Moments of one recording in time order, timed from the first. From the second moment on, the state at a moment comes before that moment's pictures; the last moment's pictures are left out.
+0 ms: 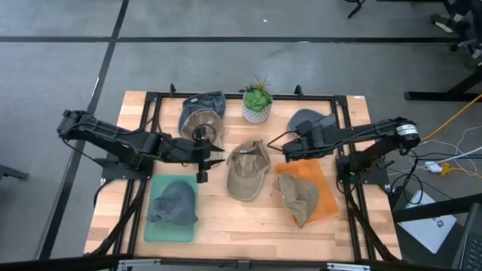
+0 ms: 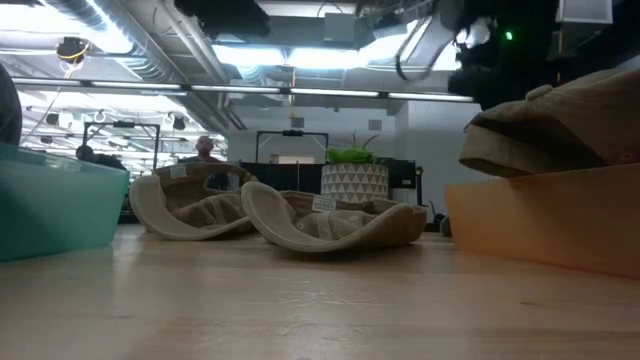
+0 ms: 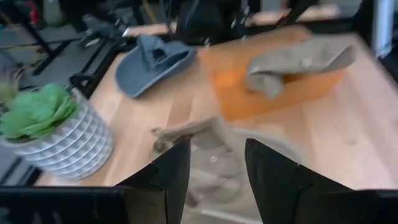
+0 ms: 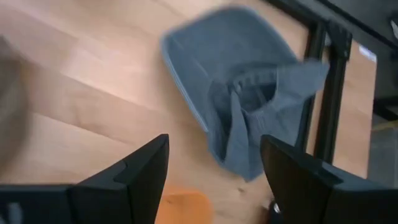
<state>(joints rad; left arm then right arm) -0.20 1.12 0.86 -0.19 -0.34 -0.03 0.07 1.44 1.14 -1.41 0.58 1.28</state>
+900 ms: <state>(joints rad) -0.11 0.99 0.67 -0.05 -0.27 -0.07 -0.11 1.28 0.71 -1.12 0.43 1.14</state>
